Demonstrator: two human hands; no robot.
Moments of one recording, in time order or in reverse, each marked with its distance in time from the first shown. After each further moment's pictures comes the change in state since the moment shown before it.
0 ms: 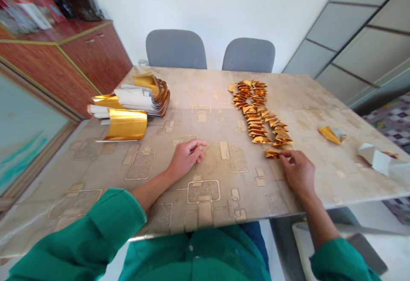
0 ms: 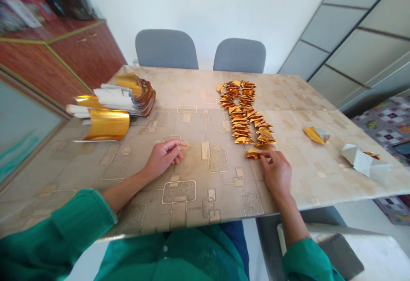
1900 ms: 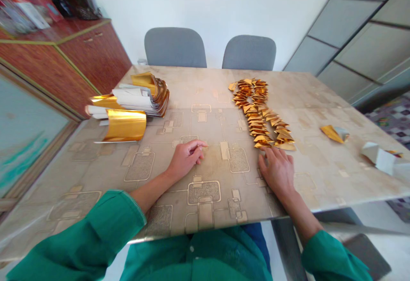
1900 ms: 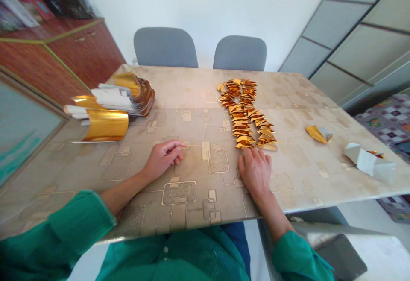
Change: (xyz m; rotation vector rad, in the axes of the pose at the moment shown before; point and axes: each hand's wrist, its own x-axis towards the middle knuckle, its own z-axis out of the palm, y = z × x) left_hand 0.000 0.000 -0.001 0.005 -0.020 -0.002; right_hand -0.006 -0.061 0.025 -0.402 -0.100 -0.211
